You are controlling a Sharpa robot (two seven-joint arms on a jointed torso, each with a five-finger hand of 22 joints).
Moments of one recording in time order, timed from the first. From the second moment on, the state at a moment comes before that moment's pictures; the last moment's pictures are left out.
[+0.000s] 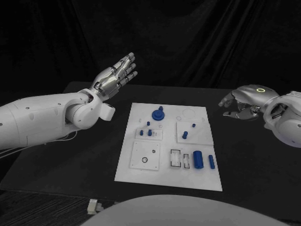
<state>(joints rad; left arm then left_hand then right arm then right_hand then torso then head) 1.25 -0.93 -0.22 1.42 -0.10 -0.02 0.67 1.04 0.18 -0.27 0.29 0.09 0.01 -0.05 0.00 0.00 0.00 -0.08 0.01 0.00 0.00 -0.01 0.00 0.00 0.17 0.00 0.10 0.00 0.00 1.37 -1.01 -0.25 1.63 -1.69 -0.21 -0.17 1.45 -0.14 0.33 0.23 0.10 0.89 0.09 0.07 0.10 1.02 0.08 0.09 0.14 1.38 -0.02 0.85 0.89 0.17 1.28 0.09 0.12 1.28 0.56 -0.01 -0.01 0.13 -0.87</state>
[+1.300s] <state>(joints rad) 1.21 -0.95 -0.22 1.45 -0.07 -0.12 0.68 1.14 0.20 -0.30 0.29 0.17 0.04 -0.14 0.00 0.01 0.00 -0.10 0.01 0.00 0.00 -0.03 0.00 0.00 0.17 0.00 0.01 0.00 0.00 1.30 -0.80 -0.25 1.50 -1.66 -0.17 -0.10 1.47 -0.14 0.34 0.19 0.10 0.89 0.11 0.07 0.07 1.02 0.09 0.07 0.07 1.40 -0.02 0.89 0.92 0.17 1.30 0.09 0.11 1.30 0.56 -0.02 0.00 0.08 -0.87</state>
